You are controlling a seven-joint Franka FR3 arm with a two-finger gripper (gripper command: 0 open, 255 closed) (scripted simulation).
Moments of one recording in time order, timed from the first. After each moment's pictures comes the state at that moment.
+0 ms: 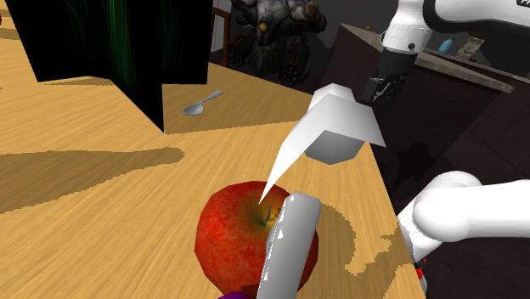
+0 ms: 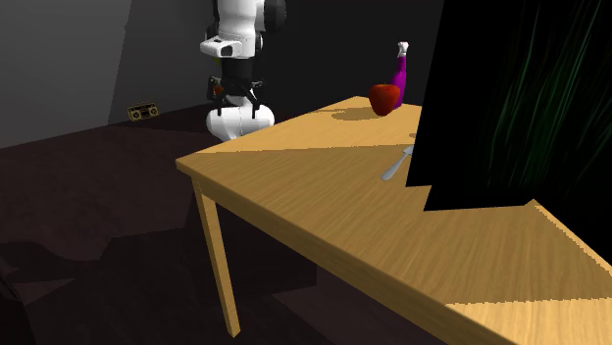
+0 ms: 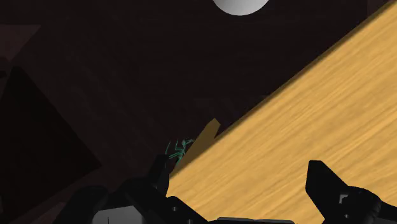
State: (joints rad) arm -0.02 -0.83 0.07 -2.37 -0.07 1.44 0.10
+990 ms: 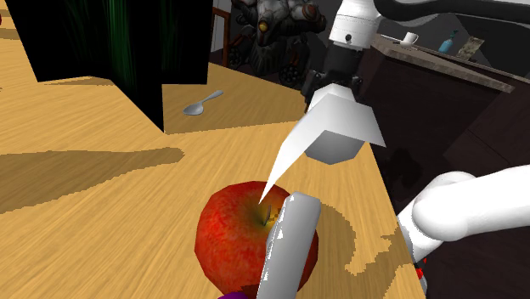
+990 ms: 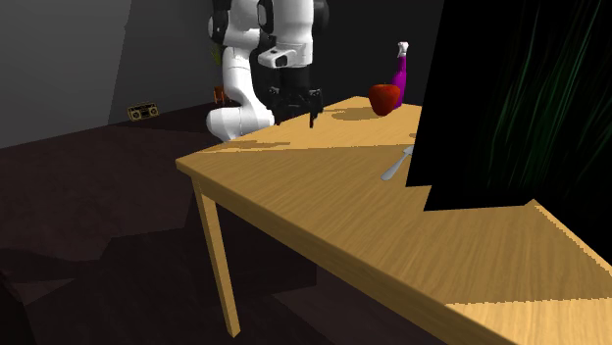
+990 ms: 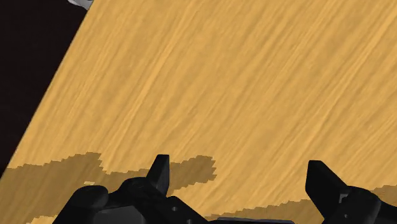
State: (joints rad) arm -0.03 -0.60 0.33 -2.24 0.21 1.58 0.59
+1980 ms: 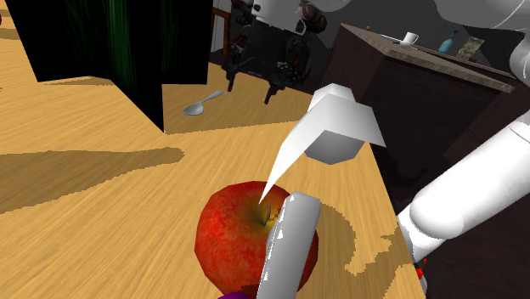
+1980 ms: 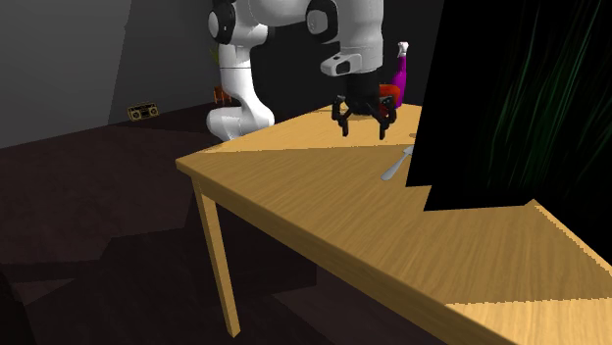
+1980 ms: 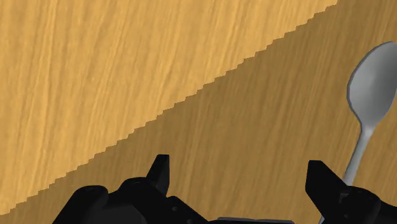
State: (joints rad) arm -0.09 -0.12 0.58 -1.84 0.21 1.79 1.16
